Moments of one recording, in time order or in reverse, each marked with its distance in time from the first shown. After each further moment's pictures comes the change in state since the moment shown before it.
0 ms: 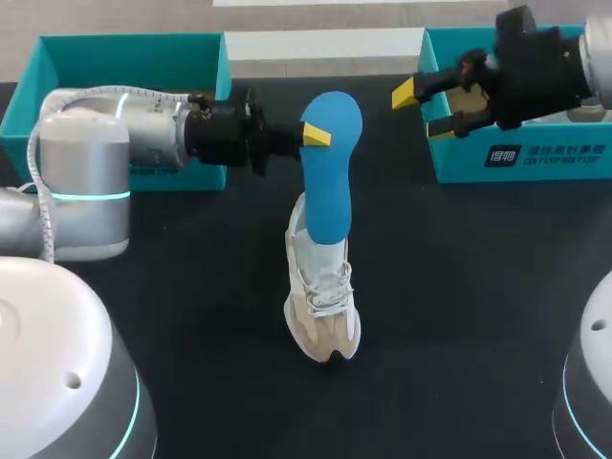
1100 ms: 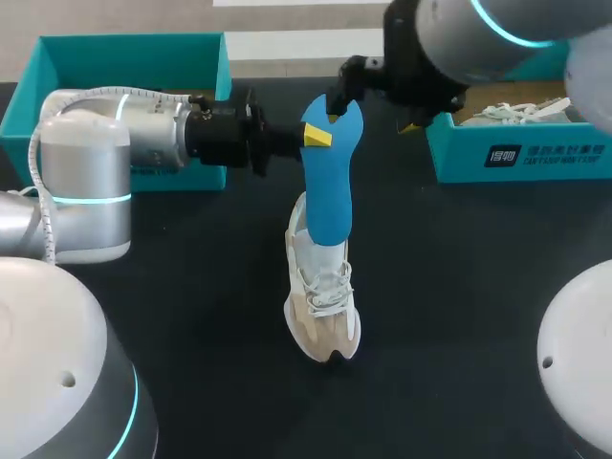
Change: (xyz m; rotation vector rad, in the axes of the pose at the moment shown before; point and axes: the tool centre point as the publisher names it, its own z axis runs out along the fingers) left arm 0.000 0.001 0.000 0.001 -0.001 0.000; right arm 0.038 -0.005 0.044 -0.019 -0.573 -0.051
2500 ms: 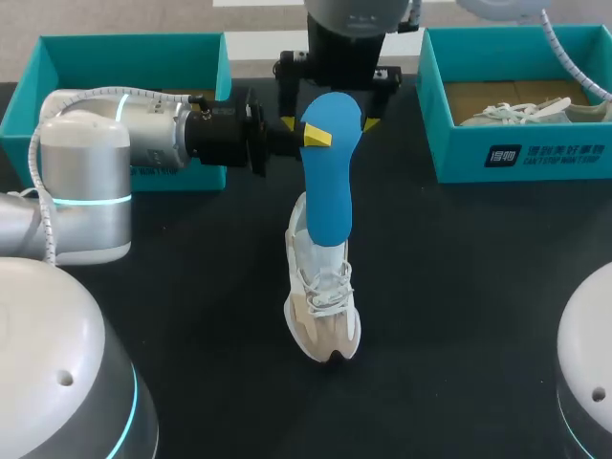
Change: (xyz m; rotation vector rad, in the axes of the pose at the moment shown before) left arm 0.000 0.000 0.000 0.001 0.000 0.000; right arm 0.030 0.008 0.041 0.201 -0.201 0.006
